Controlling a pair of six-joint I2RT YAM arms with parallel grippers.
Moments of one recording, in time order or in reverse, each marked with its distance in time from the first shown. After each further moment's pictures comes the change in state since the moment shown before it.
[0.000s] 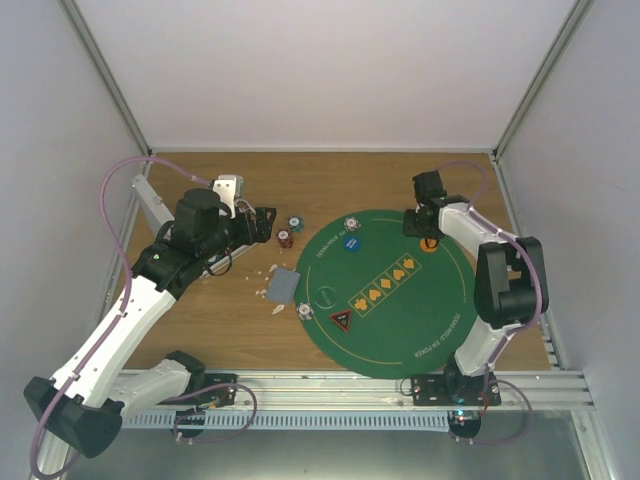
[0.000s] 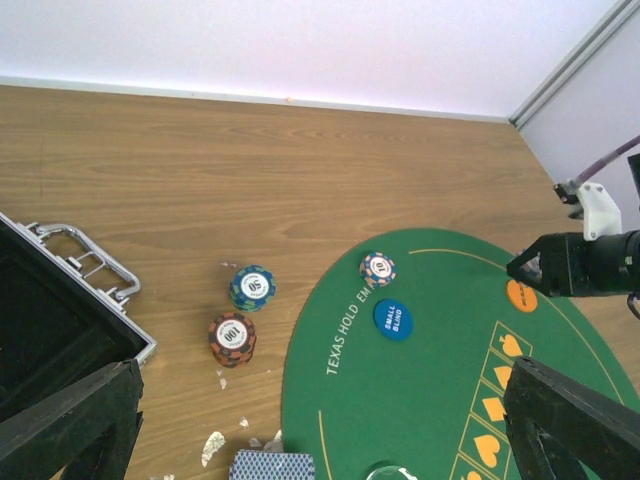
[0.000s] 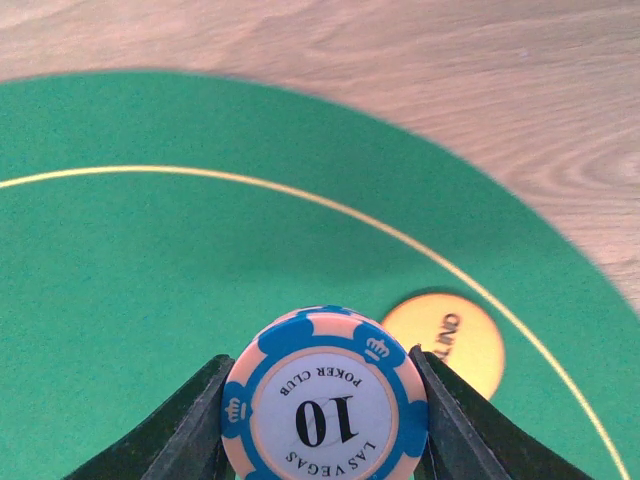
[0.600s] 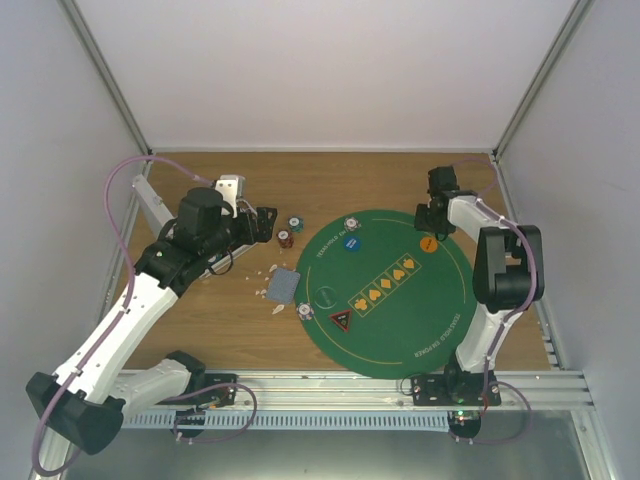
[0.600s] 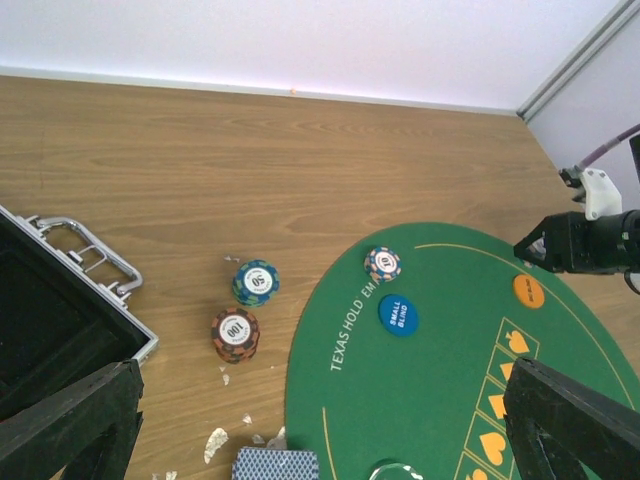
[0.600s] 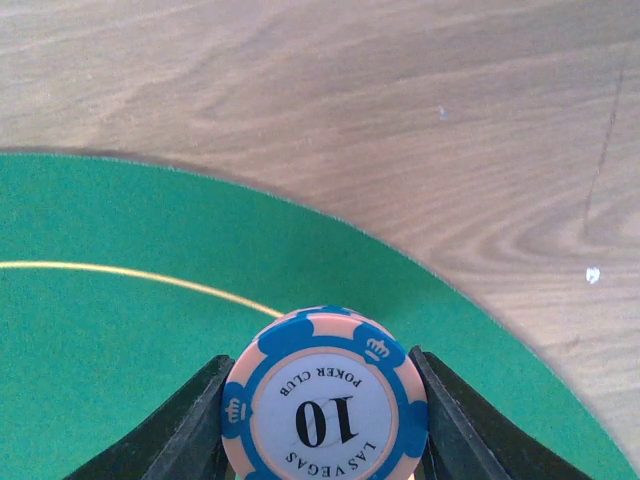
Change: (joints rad) left arm 0.001 0.017 0.000 0.000 -0.003 0.001; right arm -0.129 0.102 0.063 0.033 -0.032 -0.063
